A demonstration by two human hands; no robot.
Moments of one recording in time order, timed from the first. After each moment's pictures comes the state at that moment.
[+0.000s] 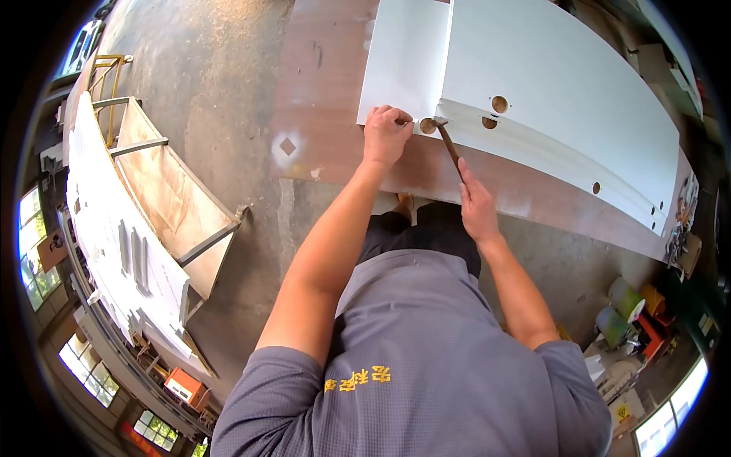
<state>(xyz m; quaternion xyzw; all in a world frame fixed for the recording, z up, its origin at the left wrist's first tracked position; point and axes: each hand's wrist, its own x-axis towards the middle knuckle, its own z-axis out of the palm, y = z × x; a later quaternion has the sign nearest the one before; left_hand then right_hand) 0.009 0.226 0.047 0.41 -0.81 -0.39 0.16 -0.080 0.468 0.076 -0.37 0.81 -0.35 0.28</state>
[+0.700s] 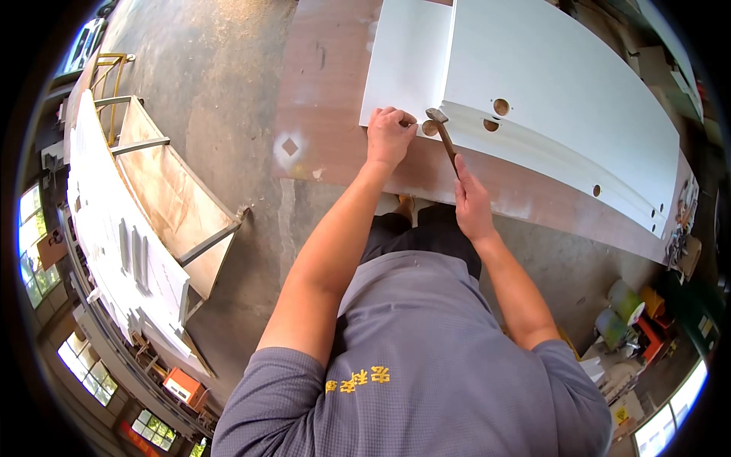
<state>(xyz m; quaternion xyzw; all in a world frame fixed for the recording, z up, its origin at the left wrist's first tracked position) 0.005 0.228 0.047 0.41 -0.82 -0.37 0.16 -0.076 0.444 0.083 -0.39 0.79 -0.40 0.27</state>
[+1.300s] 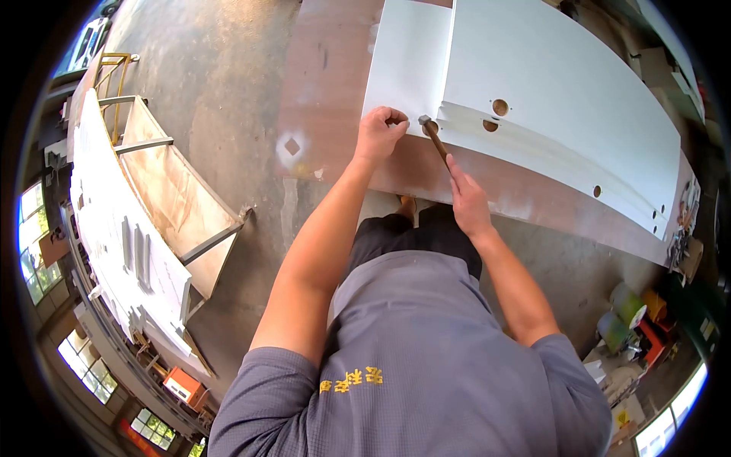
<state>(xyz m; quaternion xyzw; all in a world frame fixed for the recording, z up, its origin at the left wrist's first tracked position) 0.019 0.213 0.059 0.43 -0.75 -0.49 0.12 -0.078 0.449 0.060 -0.46 0.80 -0.31 0.23</state>
